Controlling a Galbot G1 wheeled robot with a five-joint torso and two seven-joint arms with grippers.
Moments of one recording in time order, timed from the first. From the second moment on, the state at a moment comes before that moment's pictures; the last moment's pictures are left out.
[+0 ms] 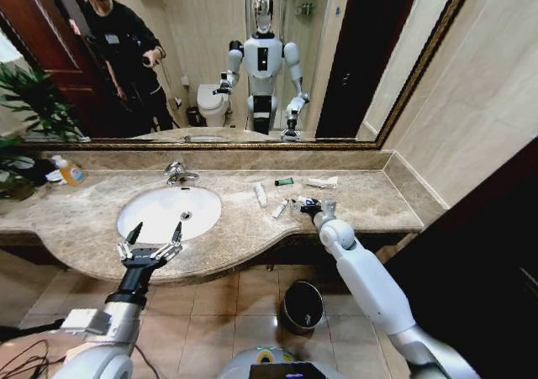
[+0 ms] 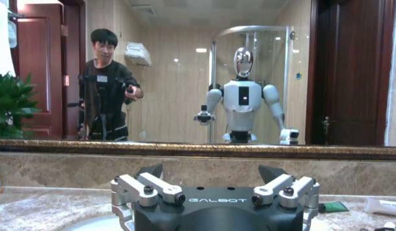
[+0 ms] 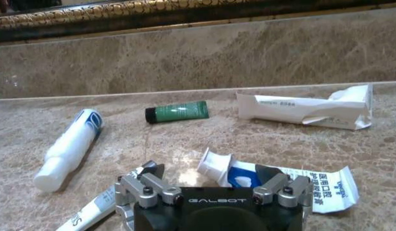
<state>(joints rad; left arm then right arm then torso) 1.84 -1.36 -0.82 -2.47 -0.37 0.04 0.05 -0.81 1.19 0.18 1.62 0.62 -0.49 0.26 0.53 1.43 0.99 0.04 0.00</state>
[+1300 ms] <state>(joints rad) 1.84 -1.36 -0.82 -2.47 -0.37 0.04 0.05 -0.94 1.07 0.26 1.93 0.72 -0.49 0.24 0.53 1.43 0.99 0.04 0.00</state>
